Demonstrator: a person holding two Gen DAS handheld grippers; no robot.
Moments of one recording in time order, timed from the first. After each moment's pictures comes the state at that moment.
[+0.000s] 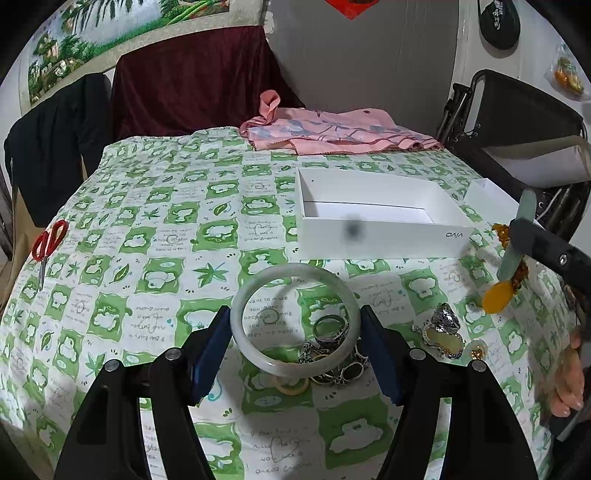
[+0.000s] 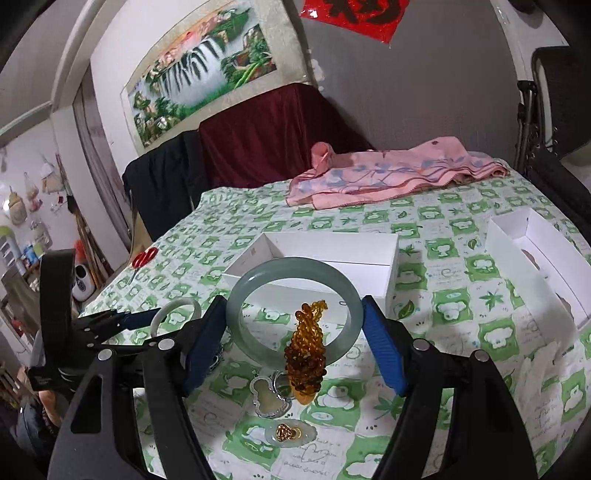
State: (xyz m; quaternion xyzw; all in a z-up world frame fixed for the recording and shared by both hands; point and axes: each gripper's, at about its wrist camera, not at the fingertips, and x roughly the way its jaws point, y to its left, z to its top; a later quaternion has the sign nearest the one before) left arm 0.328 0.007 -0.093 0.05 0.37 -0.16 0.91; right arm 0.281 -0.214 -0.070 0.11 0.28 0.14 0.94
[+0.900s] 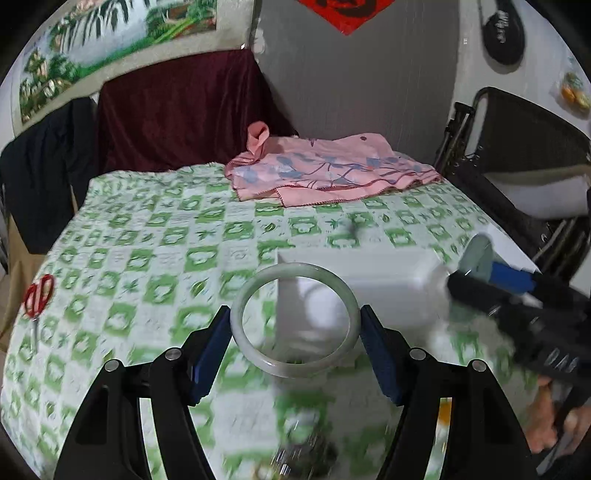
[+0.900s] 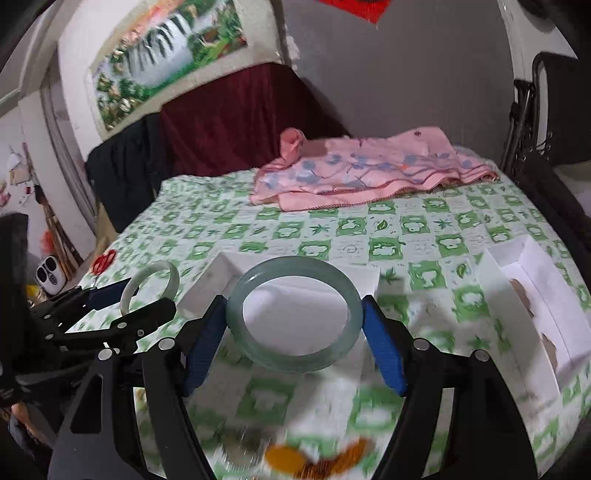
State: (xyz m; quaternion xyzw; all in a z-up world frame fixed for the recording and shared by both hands) left arm 0.398 -0.037 -0.050 0.04 0.36 -0.17 0.92; right arm 0.368 -0.218 -0.056 0.09 0.34 0.07 0.93
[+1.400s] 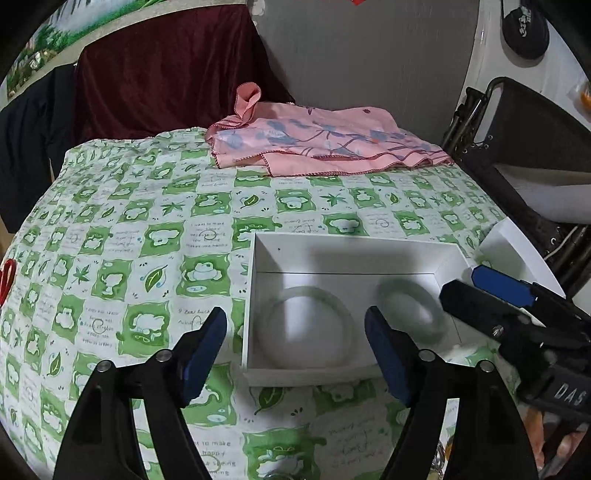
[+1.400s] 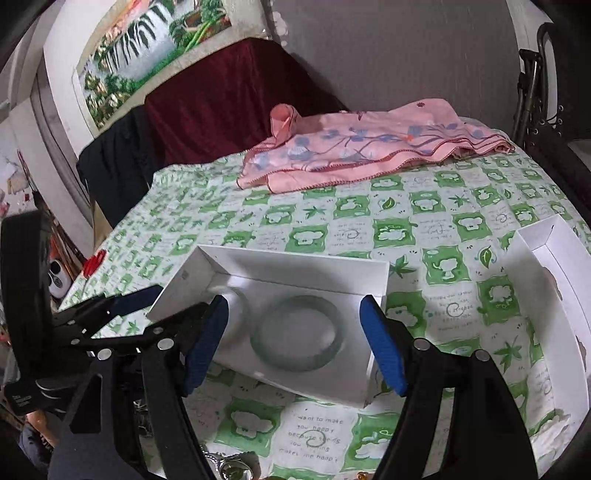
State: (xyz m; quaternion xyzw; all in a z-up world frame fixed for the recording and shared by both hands) left arm 0.433 -0.052 -0.089 0.02 0.40 -0.18 0.90; right arm 0.385 -0.228 -0.078 0.12 0.35 0.09 0.93
